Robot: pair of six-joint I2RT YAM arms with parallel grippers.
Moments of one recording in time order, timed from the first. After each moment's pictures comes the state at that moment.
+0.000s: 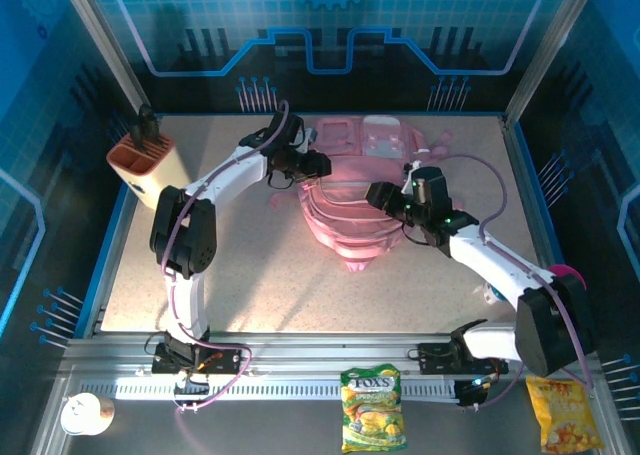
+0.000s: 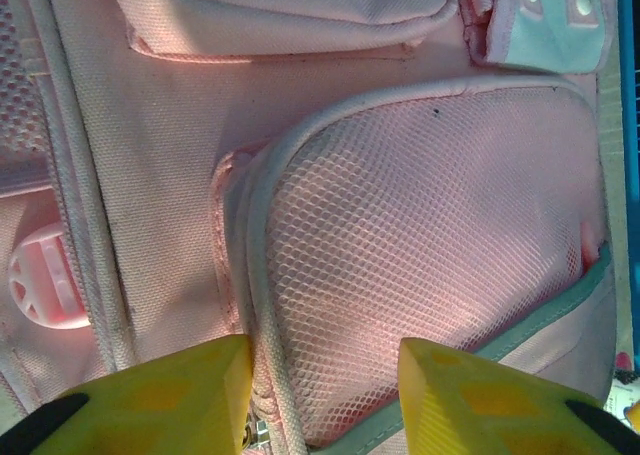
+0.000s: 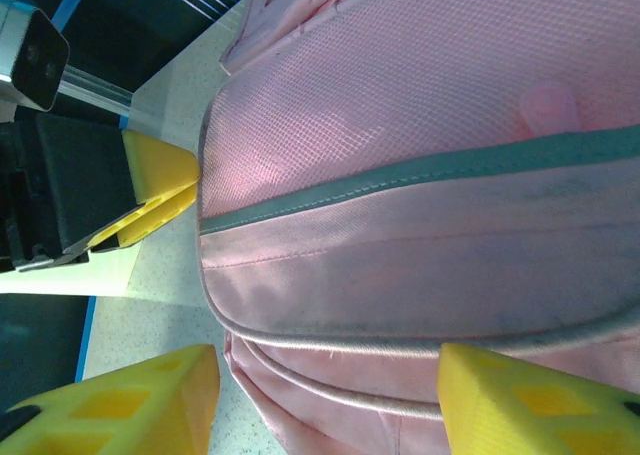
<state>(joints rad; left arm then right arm) -0.37 2.00 1.66 -0.59 0.43 -0.52 0.37 1.31 0.79 -0.07 -0.22 0.77</state>
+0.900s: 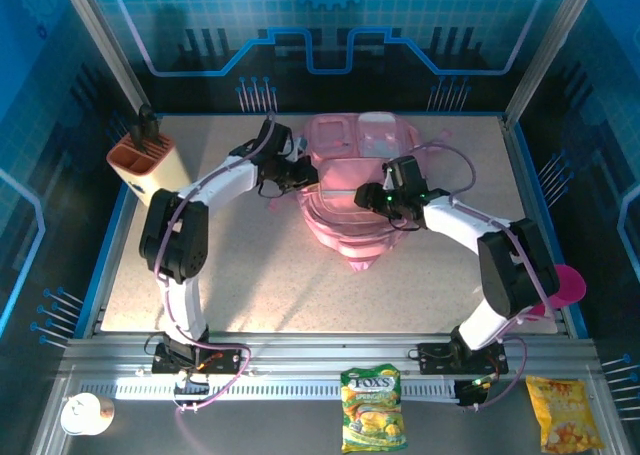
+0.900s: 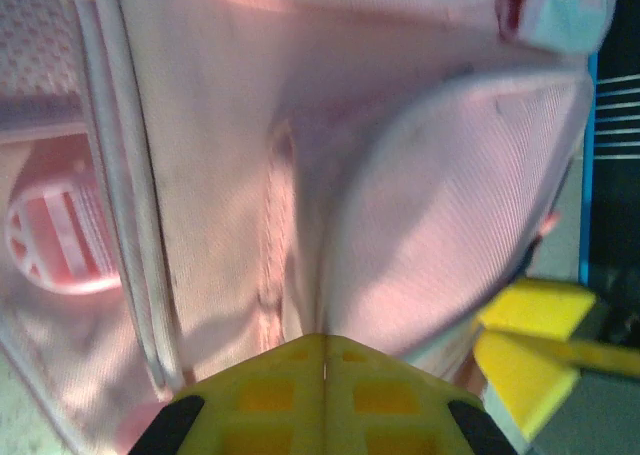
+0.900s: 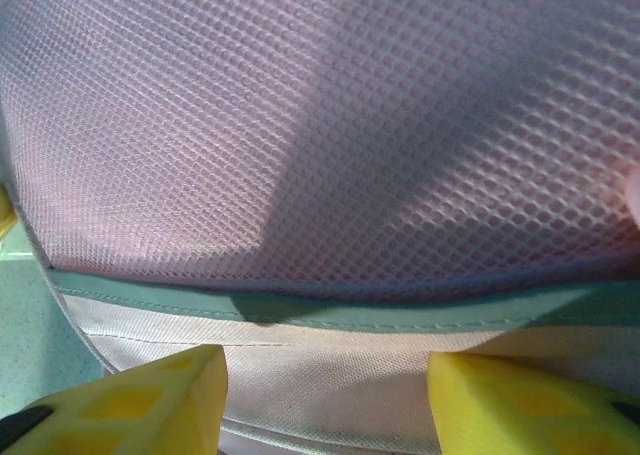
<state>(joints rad) -0.33 1.91 1.45 -0.46 0.53 -0.61 0.37 1.64 0.99 -0.17 -0.25 0.65</state>
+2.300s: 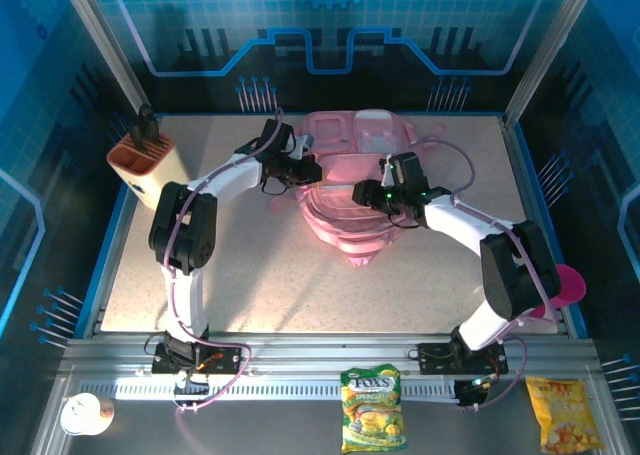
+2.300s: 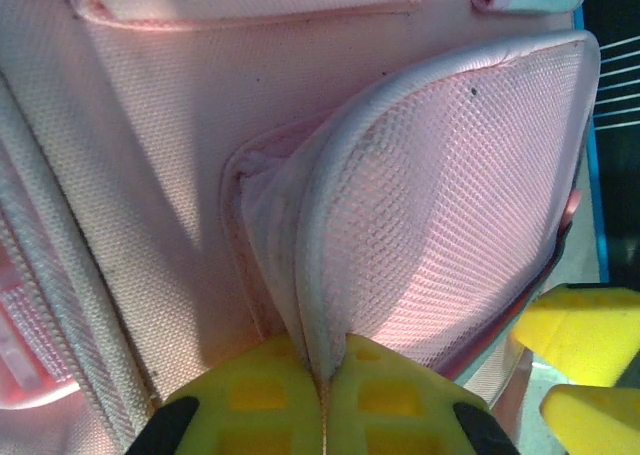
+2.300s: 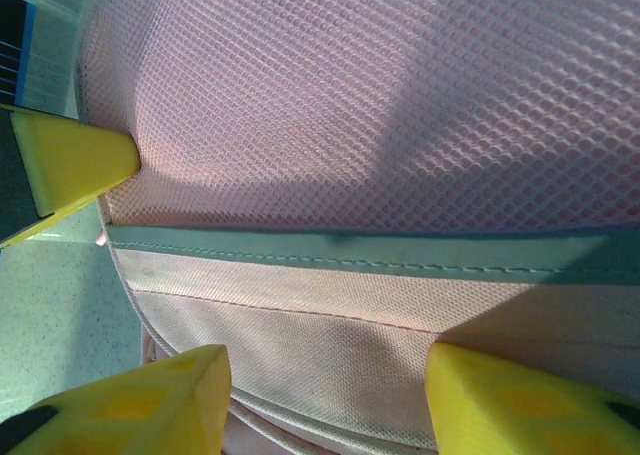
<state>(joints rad) -0.32 2.02 1.52 -0.39 0.58 -0.48 0.37 1.62 1.00 -0.15 -0.29 0.61</state>
